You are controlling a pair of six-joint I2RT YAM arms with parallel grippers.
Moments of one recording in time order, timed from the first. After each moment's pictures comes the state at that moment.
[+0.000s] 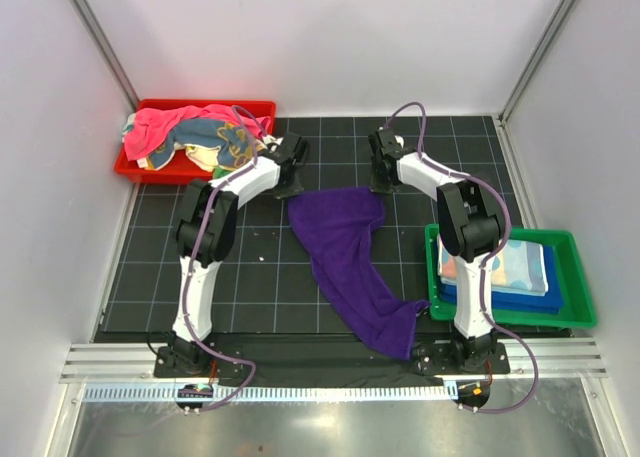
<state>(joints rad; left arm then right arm) -0.46 2.19 1.68 -0.60 -0.26 -0.63 0.35 2.13 1.57 -0.51 0.17 0.44</state>
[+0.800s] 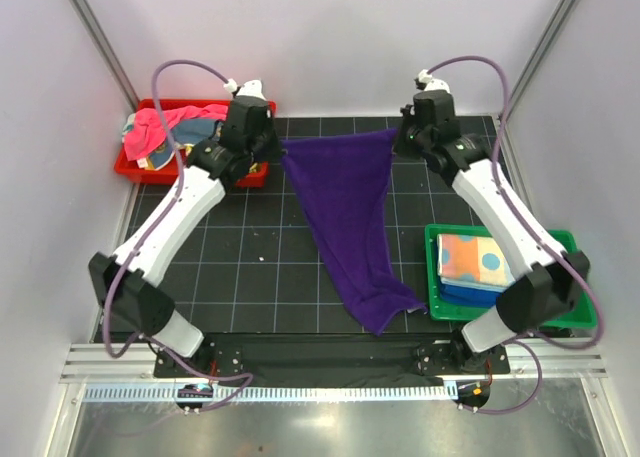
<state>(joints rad) -0.49 1.59 1.62 -0.59 -0.23 -0.51 0.36 1.57 1.56 -0.58 0.15 0.42</state>
